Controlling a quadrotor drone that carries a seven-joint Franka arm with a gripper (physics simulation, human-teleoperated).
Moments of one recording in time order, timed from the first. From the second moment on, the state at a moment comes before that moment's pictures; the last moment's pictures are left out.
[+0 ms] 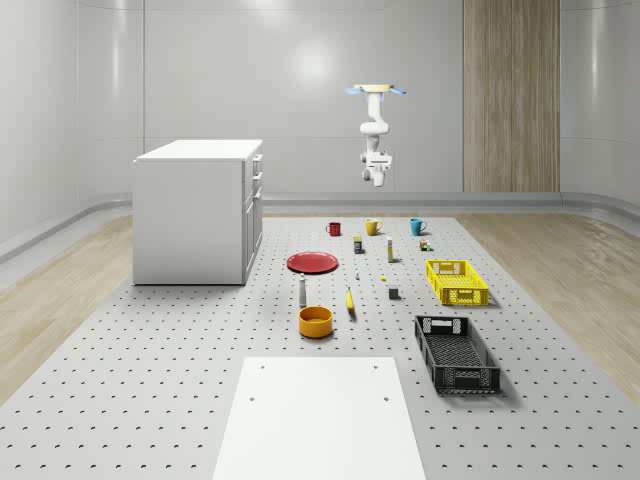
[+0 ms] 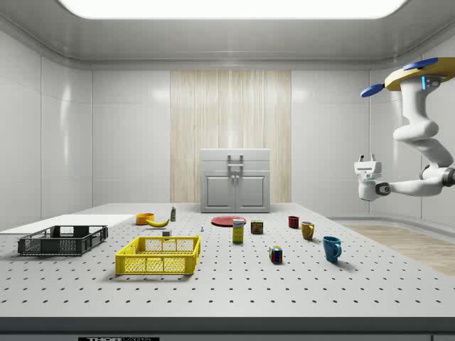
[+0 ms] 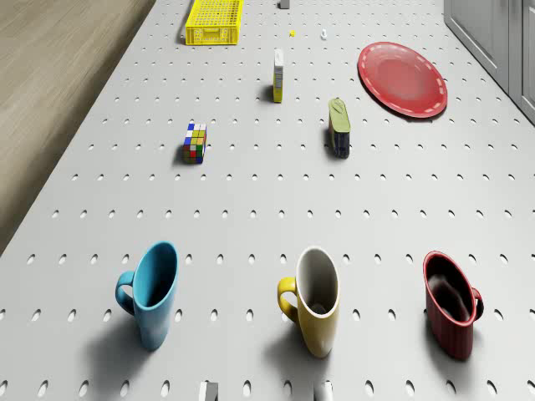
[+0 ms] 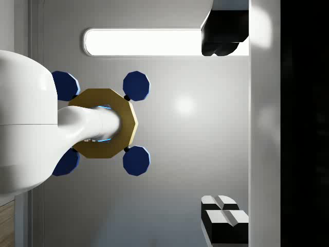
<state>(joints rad) 0.00 -0.79 0.00 -2.34 0.00 1.55 0.79</state>
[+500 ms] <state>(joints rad) 0.00 -0.73 0.00 -2.13 0.00 1.41 0.78</state>
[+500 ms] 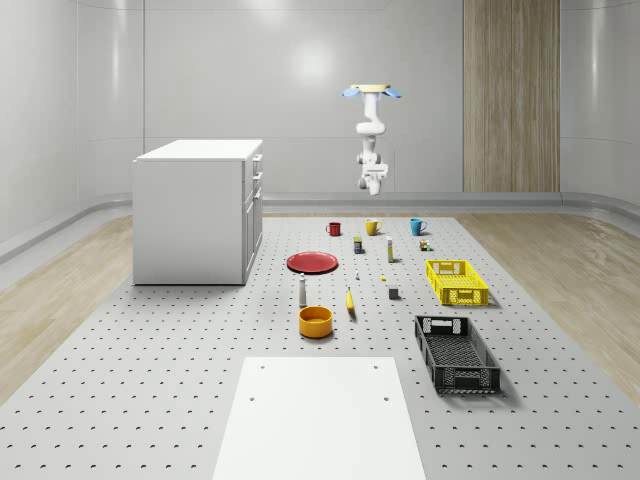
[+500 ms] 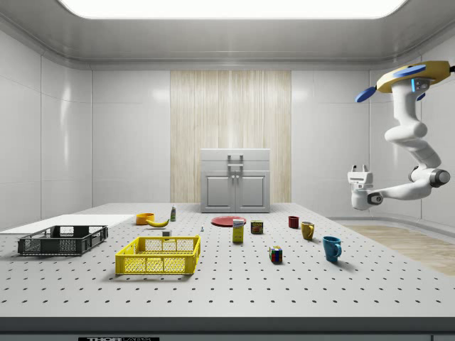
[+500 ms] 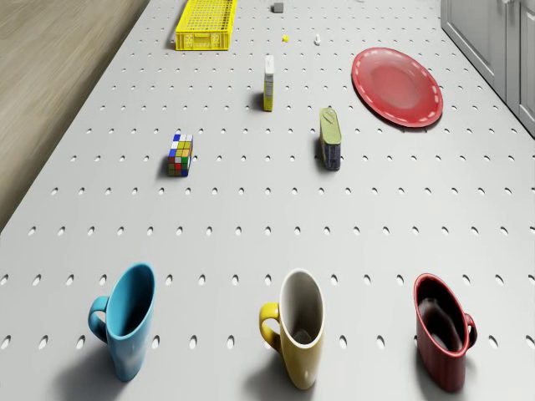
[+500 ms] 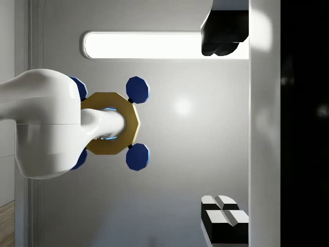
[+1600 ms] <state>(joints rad) -0.01 -0.70 0.00 -2.04 0.00 1.37 0.78</state>
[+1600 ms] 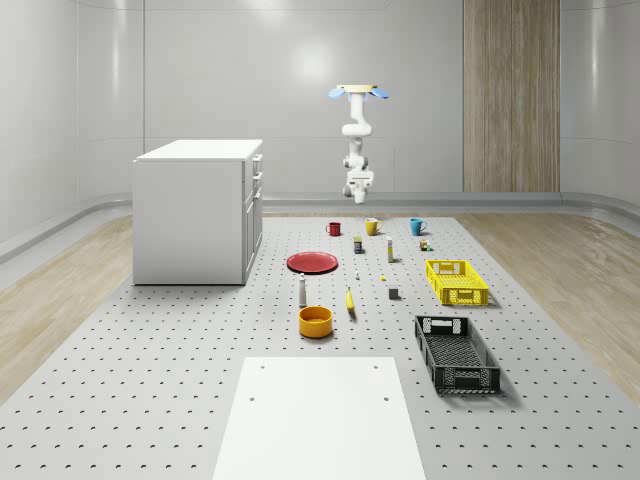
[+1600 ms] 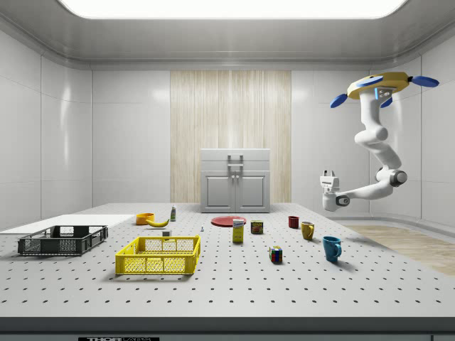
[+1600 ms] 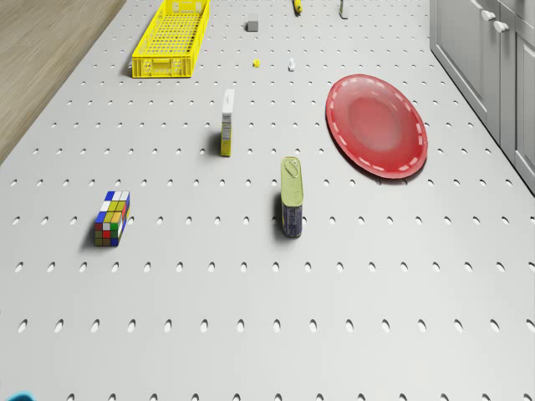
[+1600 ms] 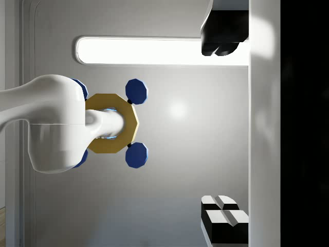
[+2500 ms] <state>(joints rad) -0.01 -0.71 0.01 -2.05 -0.01 1.38 0.78</state>
